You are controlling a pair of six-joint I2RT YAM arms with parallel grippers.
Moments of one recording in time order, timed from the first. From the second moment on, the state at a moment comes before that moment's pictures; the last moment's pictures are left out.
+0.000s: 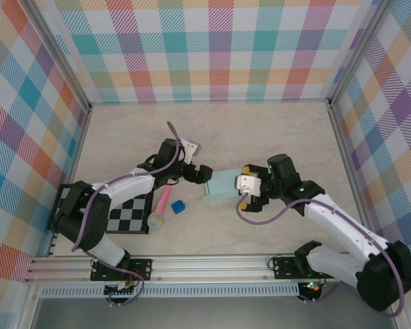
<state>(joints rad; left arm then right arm) -0.54 1.57 0.90 -0.04 0.27 -0.22 0.51 1.00 0.71 -0.46 -0.39 -0.89</state>
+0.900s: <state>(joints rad) -0.73 1.66 0.88 -0.13 0.12 -0.31 0.17 1.80 1.17 -0.88 -0.71 0.27</state>
